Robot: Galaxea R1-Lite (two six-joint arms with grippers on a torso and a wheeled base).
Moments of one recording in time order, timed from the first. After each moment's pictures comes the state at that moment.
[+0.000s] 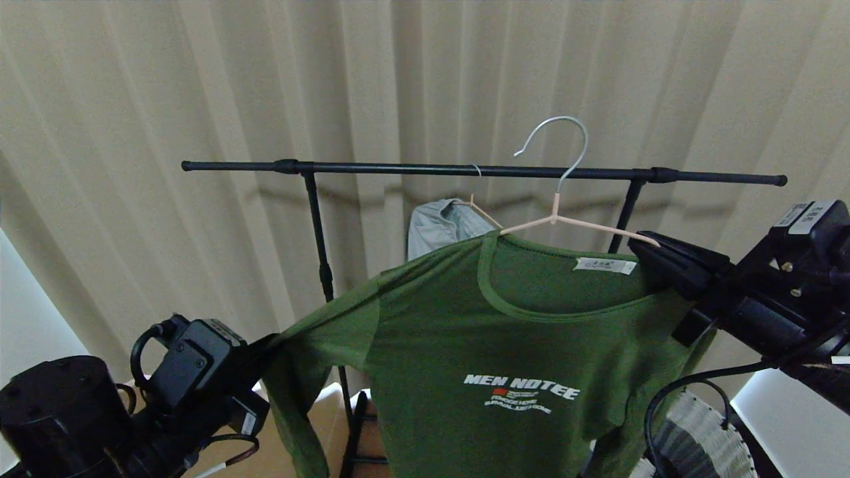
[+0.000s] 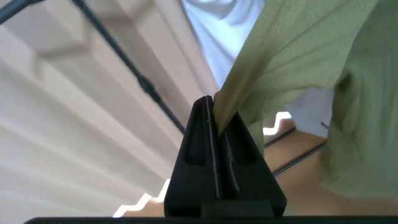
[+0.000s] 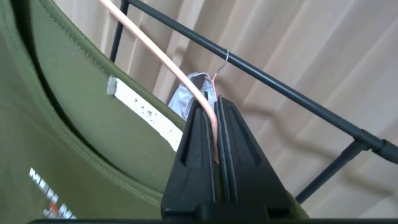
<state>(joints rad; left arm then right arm) -0.38 1.71 -0.01 -1.55 0.03 0.44 0.33 1.46 -0.35 -1.23 0.20 -0.31</state>
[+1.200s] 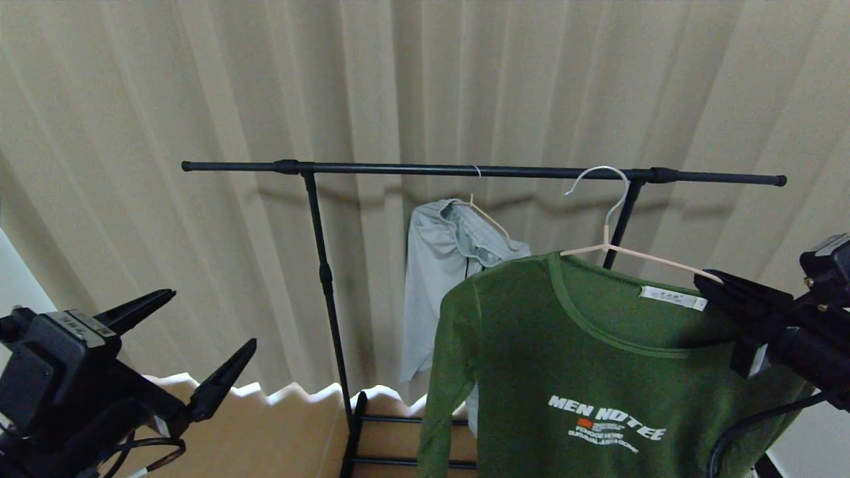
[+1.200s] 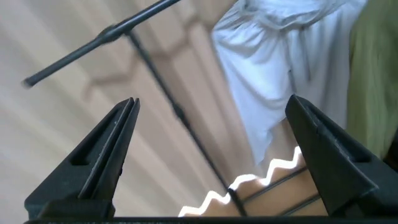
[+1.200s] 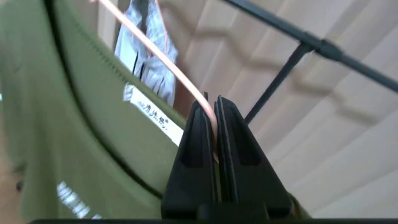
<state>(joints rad) -0.25 1.34 0.00 -1.35 -0.07 0.44 0.22 1.29 -0.28 -0.95 0.02 -0.30</state>
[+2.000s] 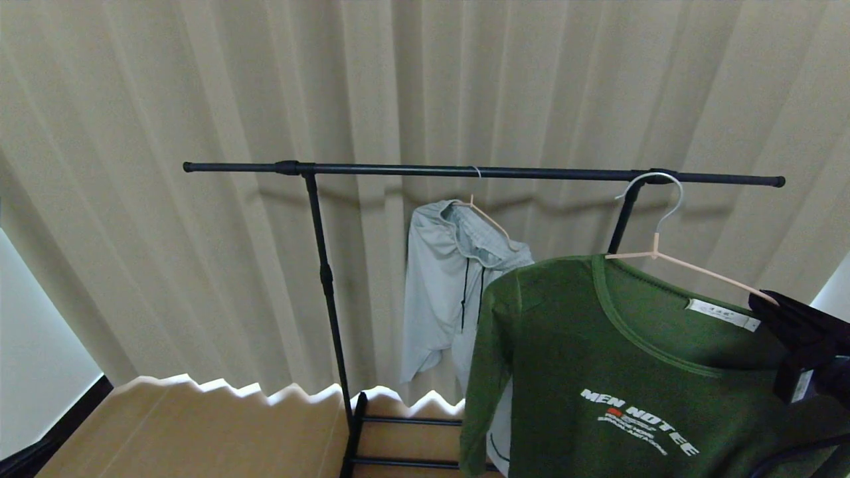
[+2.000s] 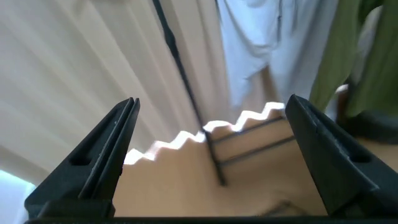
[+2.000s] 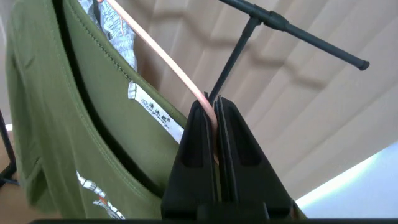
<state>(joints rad) -0.18 0.49 -0.03 -0.29 -0.06 0.23 0.20 1.17 -0.18 -0.94 -0.15 -0.30</state>
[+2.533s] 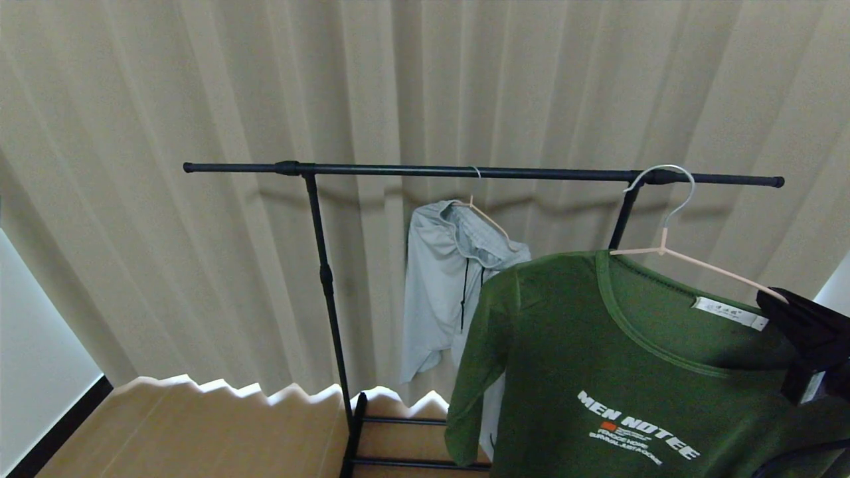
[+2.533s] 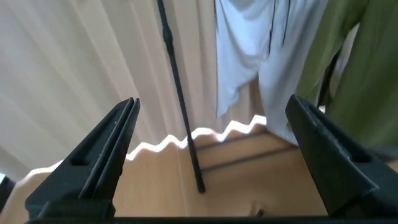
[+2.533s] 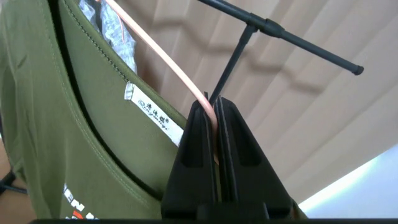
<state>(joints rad) -0.18 0.13 0.00 -0.06 -0.03 0.15 0.20 1.14 -0.17 -0.95 -0.14 -0.30</state>
